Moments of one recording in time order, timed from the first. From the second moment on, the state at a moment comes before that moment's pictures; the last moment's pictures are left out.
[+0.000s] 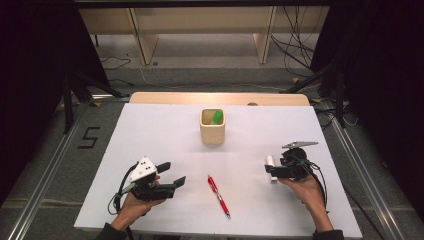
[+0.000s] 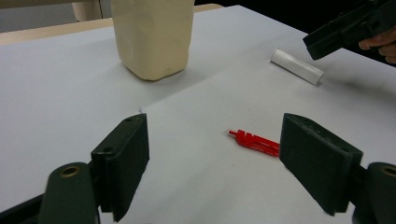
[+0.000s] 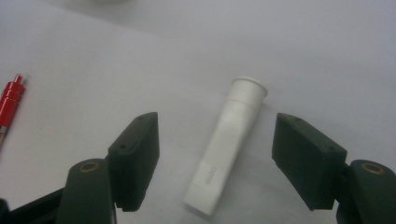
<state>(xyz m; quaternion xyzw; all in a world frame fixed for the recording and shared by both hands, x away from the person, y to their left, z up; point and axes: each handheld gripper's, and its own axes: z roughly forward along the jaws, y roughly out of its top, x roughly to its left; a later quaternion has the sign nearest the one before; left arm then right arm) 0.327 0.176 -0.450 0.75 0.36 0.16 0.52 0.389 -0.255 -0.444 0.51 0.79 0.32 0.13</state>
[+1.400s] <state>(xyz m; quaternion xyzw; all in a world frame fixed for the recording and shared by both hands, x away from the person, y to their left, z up) 0.330 0.177 -0.454 0.74 0.37 0.17 0.53 0.425 -0.243 -0.467 0.55 0.79 0.25 0.12</state>
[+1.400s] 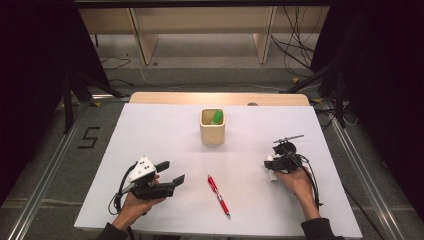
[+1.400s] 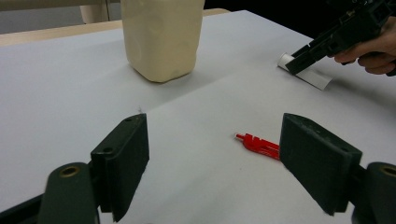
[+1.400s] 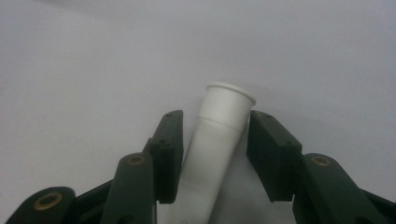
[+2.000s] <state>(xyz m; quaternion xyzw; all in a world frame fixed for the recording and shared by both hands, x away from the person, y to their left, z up) 0.330 0.176 -0.454 0.75 0.37 0.16 0.53 0.425 -0.238 -0.467 0.57 0.78 0.23 0.13</state>
